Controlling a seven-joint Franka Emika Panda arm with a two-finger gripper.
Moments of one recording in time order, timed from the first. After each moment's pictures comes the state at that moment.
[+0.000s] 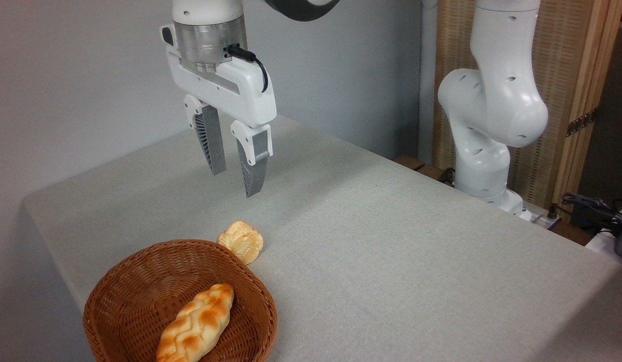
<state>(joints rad) -0.28 -0.08 0.14 -1.80 -0.07 1.78 0.58</state>
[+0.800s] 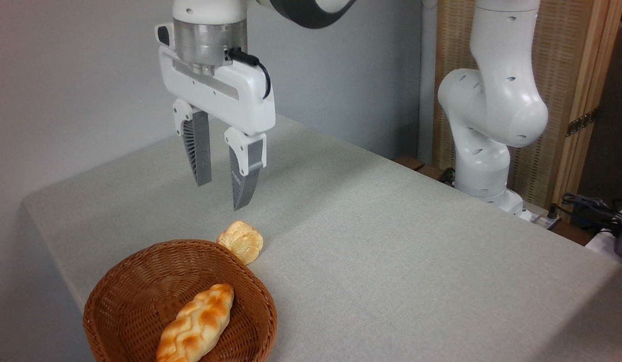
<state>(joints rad) -0.28 -0.08 0.18 -1.82 -0.07 1.91 0.58</state>
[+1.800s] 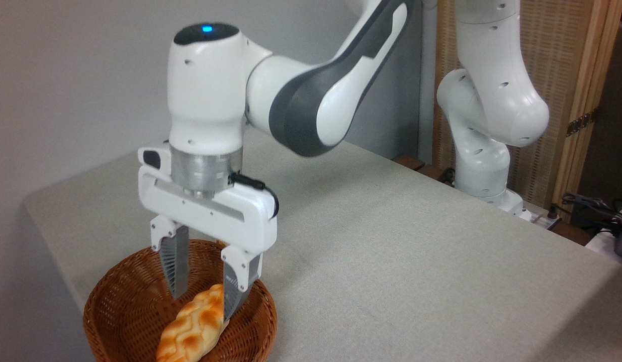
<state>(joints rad) -0.24 0.17 0.25 -1.87 -0.13 2.29 0.45</state>
